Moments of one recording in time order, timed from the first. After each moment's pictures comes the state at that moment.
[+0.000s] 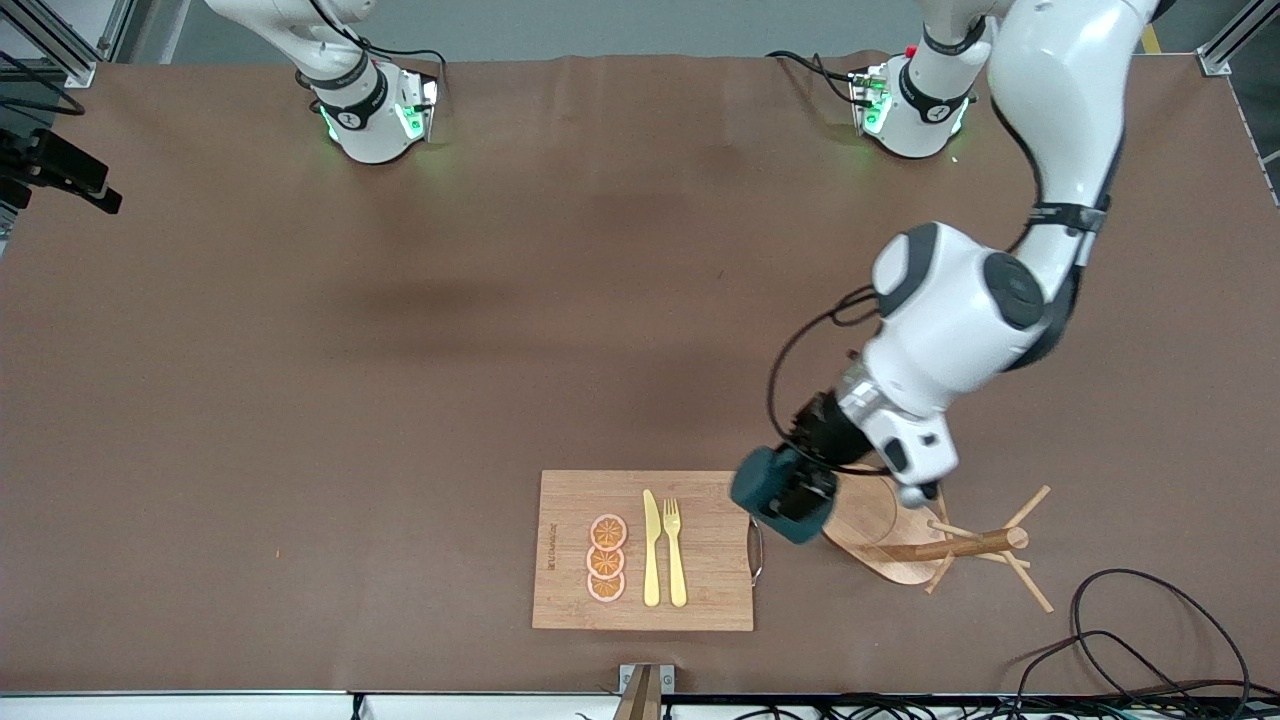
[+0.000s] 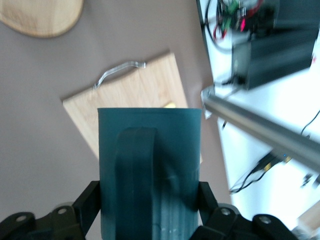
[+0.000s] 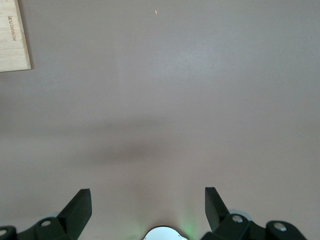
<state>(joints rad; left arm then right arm) -0.22 0.58 -0.33 -1.41 -0.10 2.43 -1.51 -0.05 -0.11 -0.02 -1.56 0.00 1.41 0.01</state>
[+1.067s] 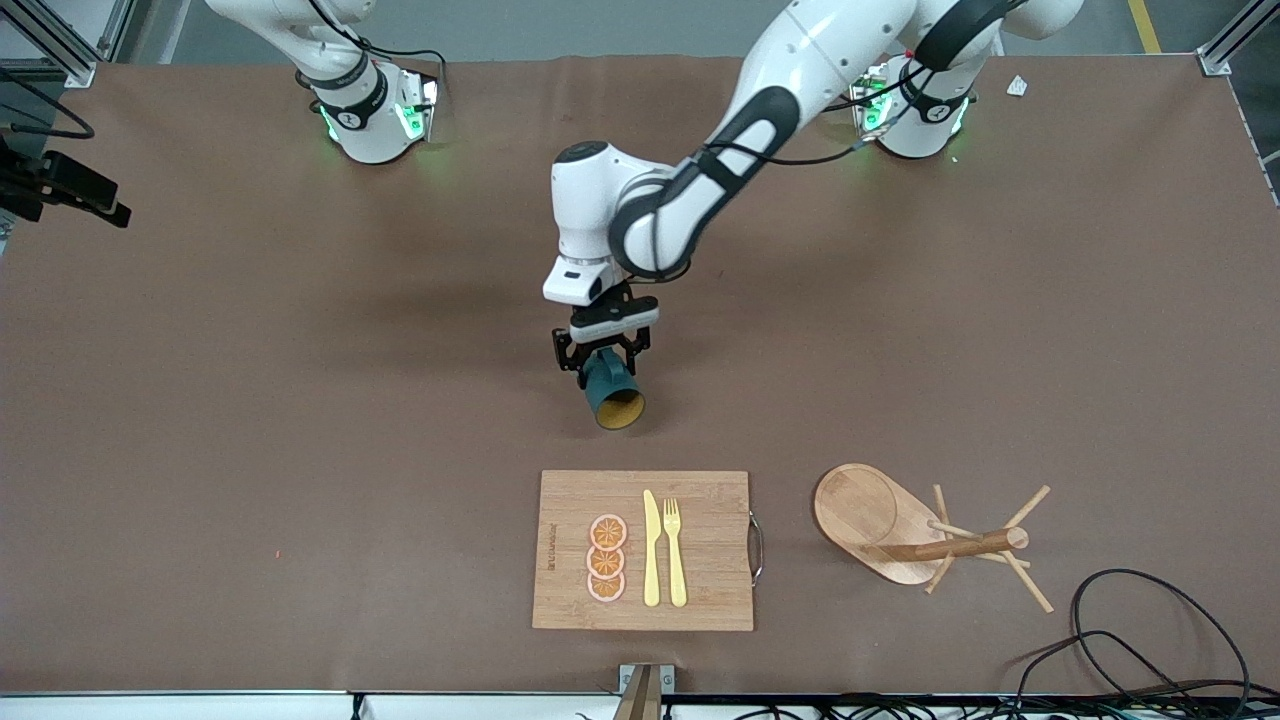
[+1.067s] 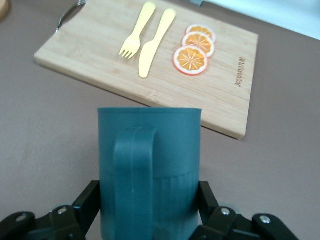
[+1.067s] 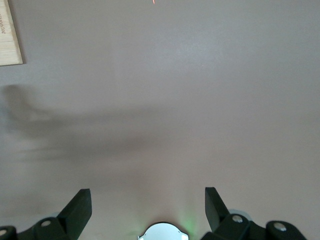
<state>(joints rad) -0.79 0.85 -0.25 -1.44 1.19 2.30 -2.07 -0.05 -0.06 -0.02 -1.56 0.00 1.40 0.01</state>
